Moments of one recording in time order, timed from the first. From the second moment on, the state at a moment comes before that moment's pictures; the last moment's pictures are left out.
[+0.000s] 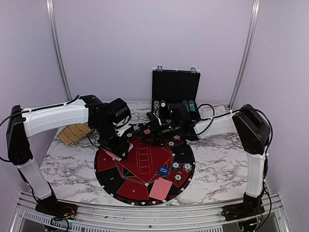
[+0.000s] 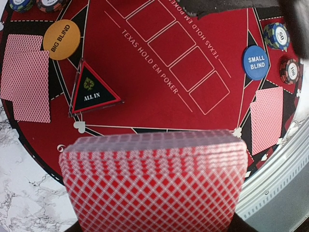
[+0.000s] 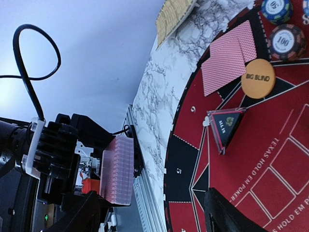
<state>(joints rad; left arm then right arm) -0.83 1.71 1.45 -1.11 0.10 -0.26 0.72 2.04 1.28 0.35 -0.92 0.91</state>
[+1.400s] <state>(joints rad) -0.84 1.72 1.47 -1.11 0.09 -0.26 0.84 2.15 1.41 0.33 -0.95 0.90</state>
